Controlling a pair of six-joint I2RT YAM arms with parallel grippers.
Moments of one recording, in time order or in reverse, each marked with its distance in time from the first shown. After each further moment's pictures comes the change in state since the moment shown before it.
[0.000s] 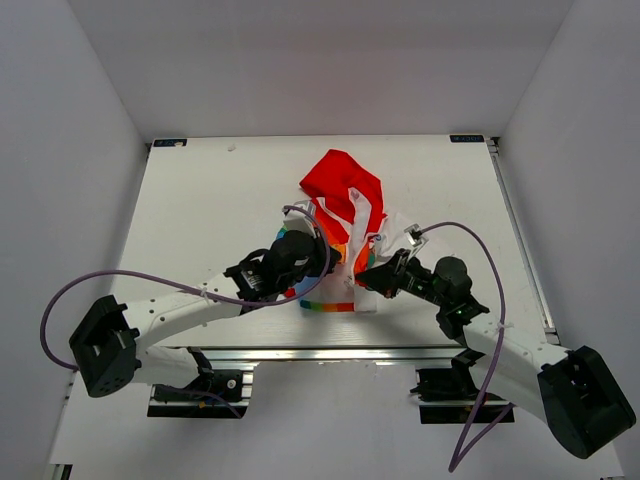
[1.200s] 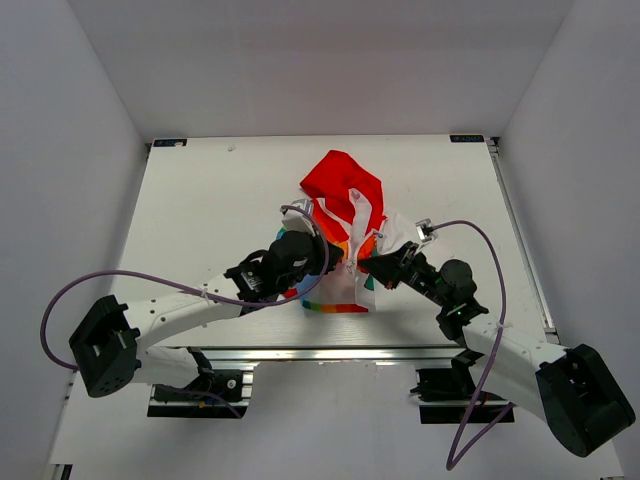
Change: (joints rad) left arm -0.001 0.000 -0.021 0.077 -0.012 -0.037; right arm 0.000 0.010 -0.020 0.176 0.118 0.054
